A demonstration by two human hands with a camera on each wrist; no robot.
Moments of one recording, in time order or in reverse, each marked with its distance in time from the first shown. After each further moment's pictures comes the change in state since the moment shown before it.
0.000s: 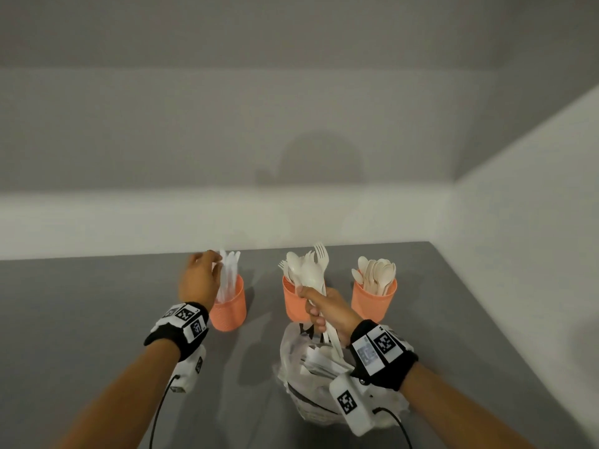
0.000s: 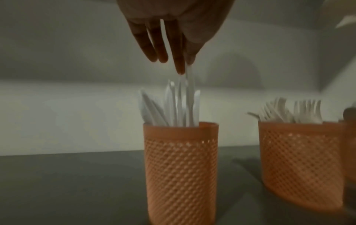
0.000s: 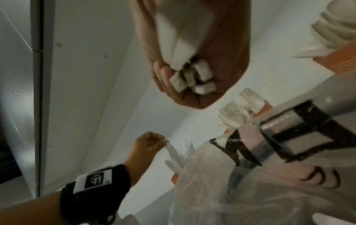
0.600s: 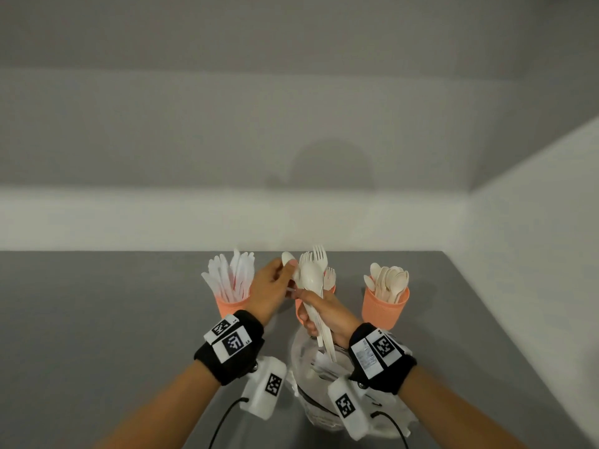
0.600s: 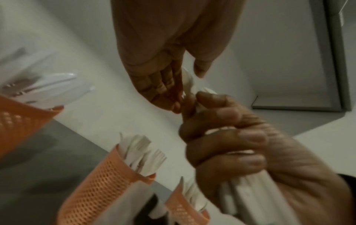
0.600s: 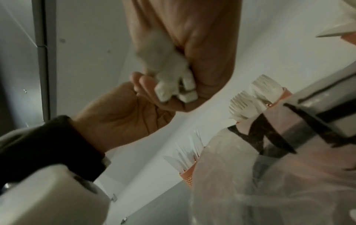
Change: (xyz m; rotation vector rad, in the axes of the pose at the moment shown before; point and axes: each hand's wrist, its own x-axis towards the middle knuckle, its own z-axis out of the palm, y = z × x) left_hand -0.044 0.101 -0.006 -0.935 -0.372 -0.256; right_hand 0.009 0.001 0.022 0.088 -0.117 -0.004
